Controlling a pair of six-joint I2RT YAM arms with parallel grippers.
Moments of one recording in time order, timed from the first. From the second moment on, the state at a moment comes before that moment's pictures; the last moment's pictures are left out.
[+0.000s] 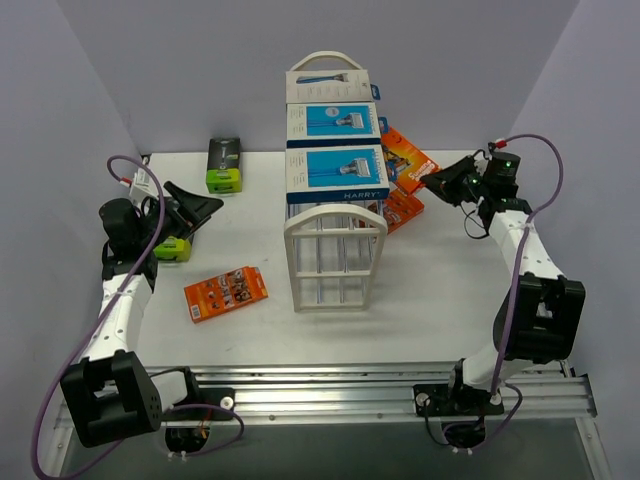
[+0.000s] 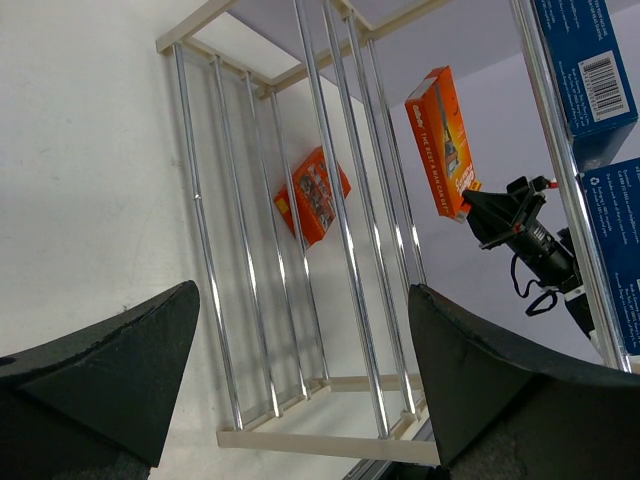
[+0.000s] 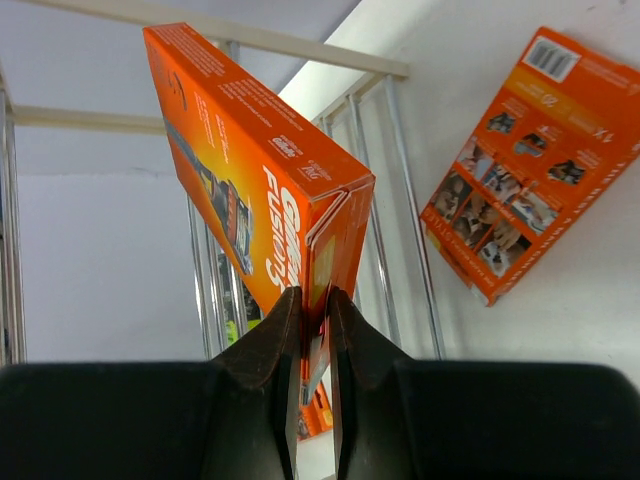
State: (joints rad) left arm 0.20 1.18 0.83 0.16 0.77 -0.86; right arm -0.15 1.55 1.18 -0.09 -0.56 0.91
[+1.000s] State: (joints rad) left arm 0.20 1.19 0.82 0.17 0.78 -0.88; right arm 0.00 1.72 1.43 -0.17 -0.73 0.79
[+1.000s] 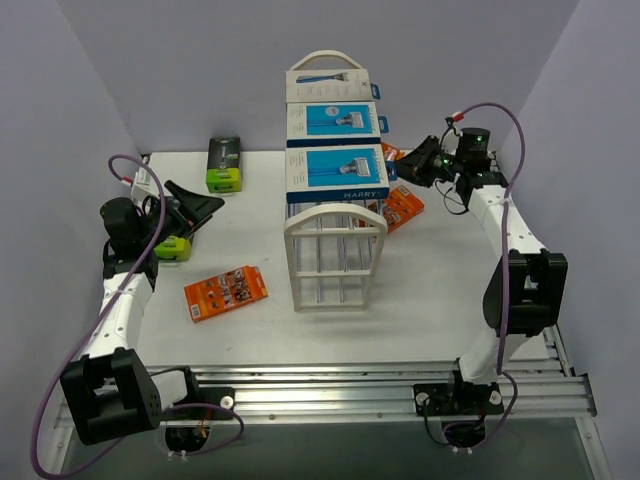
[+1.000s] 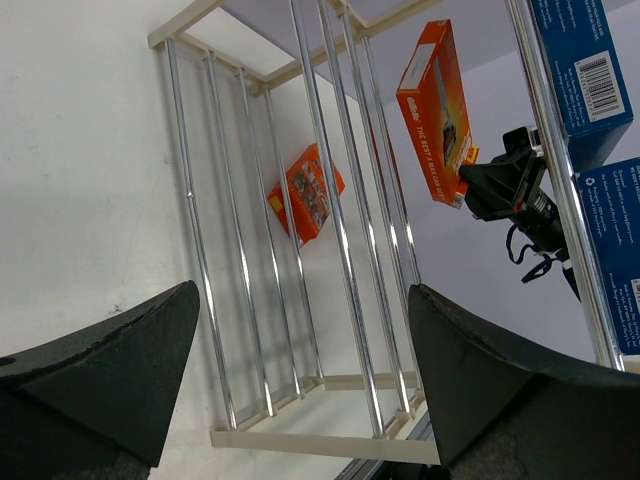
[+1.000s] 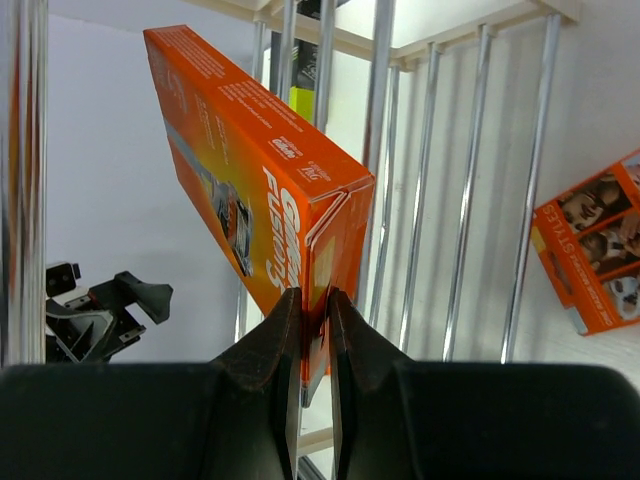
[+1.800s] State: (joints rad) left arm 0.20 1.21 0.82 0.18 0.79 -0.89; right arm 0.08 1.95 1.78 -0.46 -0.78 0.62
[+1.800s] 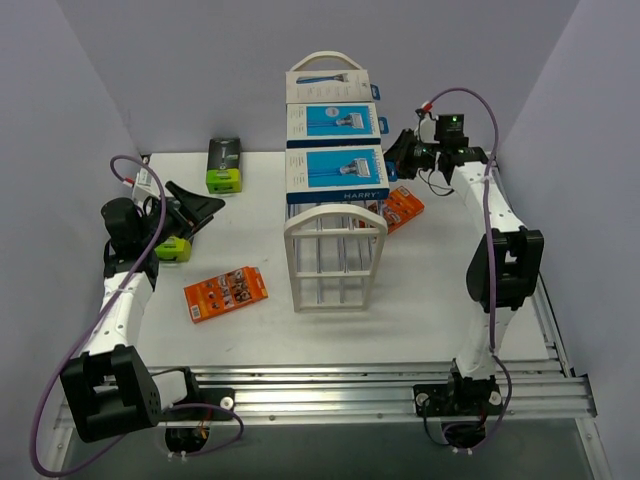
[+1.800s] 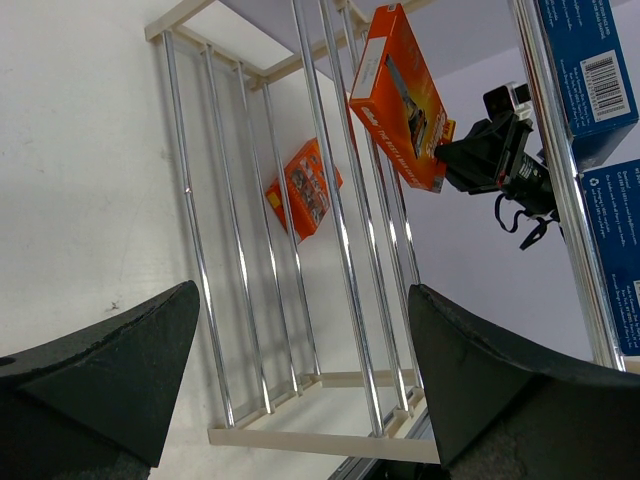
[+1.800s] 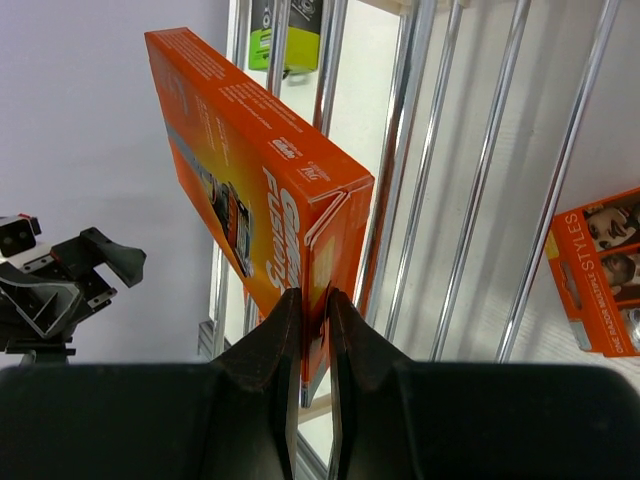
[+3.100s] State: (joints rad) left arm 0.18 1.22 0.82 0.18 0.80 -0.88; right arm 0.07 1.88 1.64 -0.40 -0.67 0.63
